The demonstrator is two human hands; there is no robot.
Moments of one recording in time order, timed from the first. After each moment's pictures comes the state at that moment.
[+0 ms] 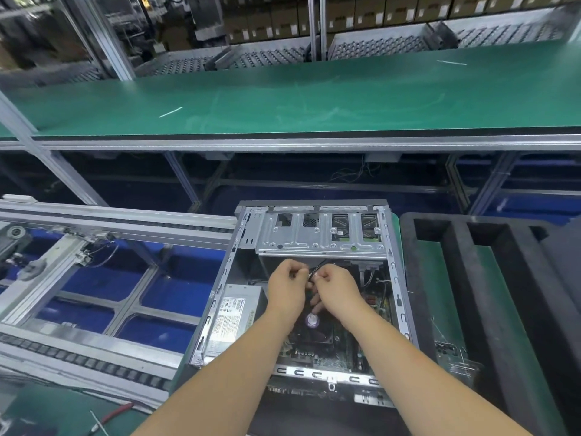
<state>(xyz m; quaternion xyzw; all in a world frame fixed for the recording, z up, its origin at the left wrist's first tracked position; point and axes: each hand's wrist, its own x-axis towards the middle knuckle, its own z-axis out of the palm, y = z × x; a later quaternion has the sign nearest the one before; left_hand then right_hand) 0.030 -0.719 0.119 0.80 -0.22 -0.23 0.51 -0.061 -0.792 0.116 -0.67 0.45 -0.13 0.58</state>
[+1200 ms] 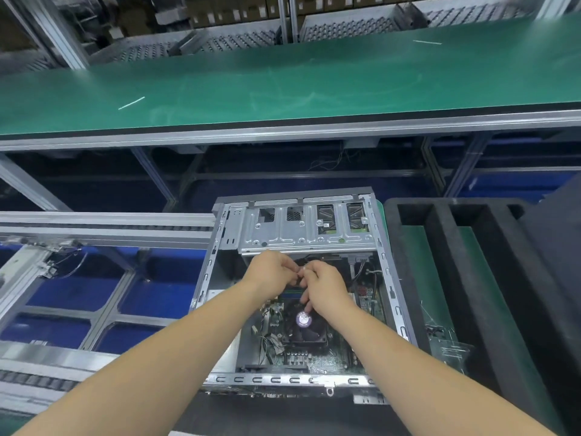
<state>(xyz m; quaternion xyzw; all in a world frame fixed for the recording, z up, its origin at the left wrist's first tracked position) 0.074 -0.736 0.151 0.83 -0.40 -0.32 0.21 -0.053 -0.789 0.099 -0.63 0.46 -0.17 0.60</state>
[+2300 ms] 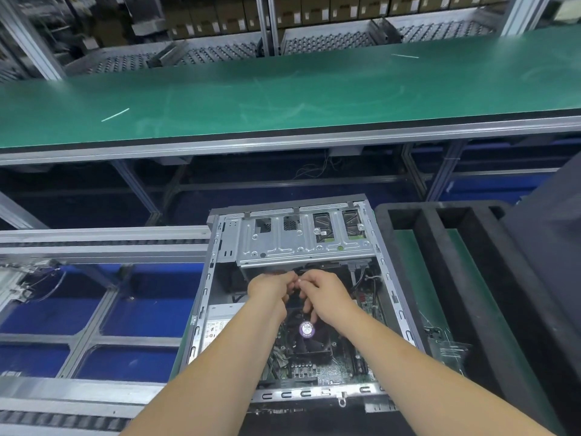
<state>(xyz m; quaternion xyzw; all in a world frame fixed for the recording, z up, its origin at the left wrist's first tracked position) 0.070 -0.753 0.114 0.75 0.02 -0.45 0.49 -0.057 -0.791 0.102 -0.67 0.42 -0.16 0.59</state>
